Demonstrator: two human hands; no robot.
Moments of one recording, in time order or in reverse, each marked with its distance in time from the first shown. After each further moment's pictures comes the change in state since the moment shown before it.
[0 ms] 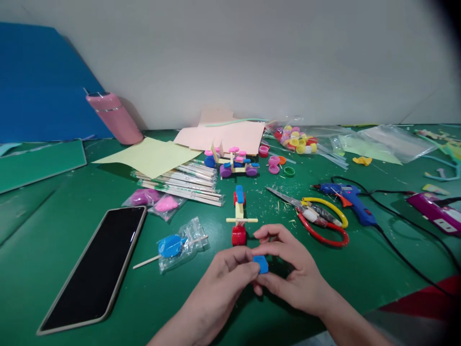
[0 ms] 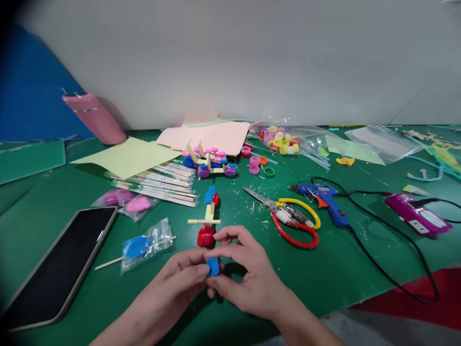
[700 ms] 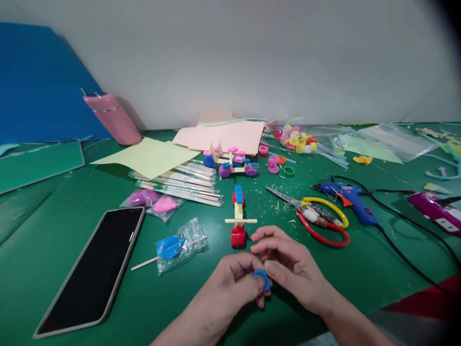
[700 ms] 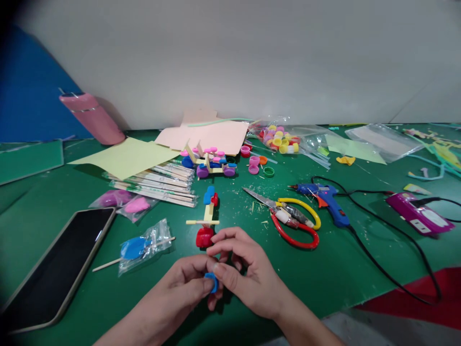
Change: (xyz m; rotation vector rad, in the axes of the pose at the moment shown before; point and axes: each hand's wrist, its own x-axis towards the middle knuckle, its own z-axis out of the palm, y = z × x) left_hand 0.003 -0.007 0.001 0.157 -0.103 0.000; right_hand -0.001 -0.001 -0.003 0.324 -0.072 0.252
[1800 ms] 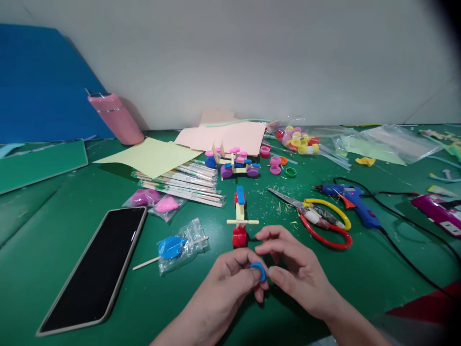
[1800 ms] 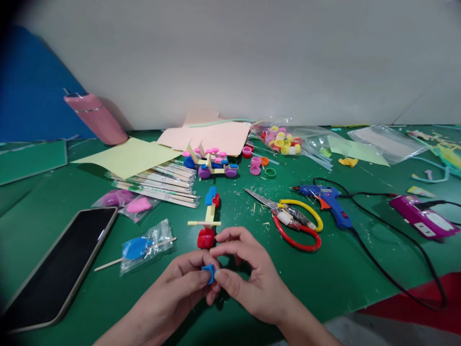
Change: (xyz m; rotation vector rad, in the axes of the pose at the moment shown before) left_hand -0.001 0.005 0.001 -0.188 0.056 -0.012; right_hand 0.000 -0.002 0.001 -0.140 0.041 -0.103
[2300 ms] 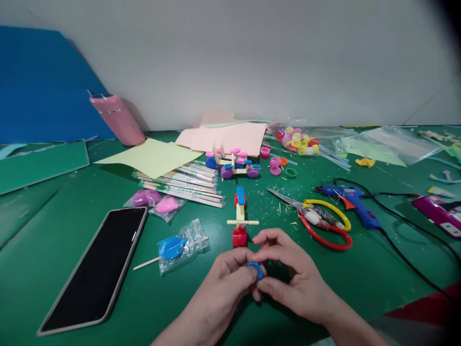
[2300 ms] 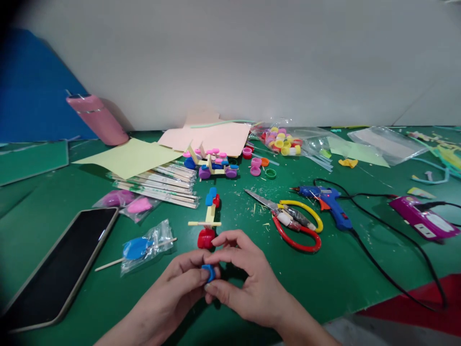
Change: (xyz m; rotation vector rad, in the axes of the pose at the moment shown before) left_hand 0.001 -0.003 -0.002 -0.012 0.069 0.022; right_hand -0.001 0.000 0.001 -0.098 -0.019 -0.085
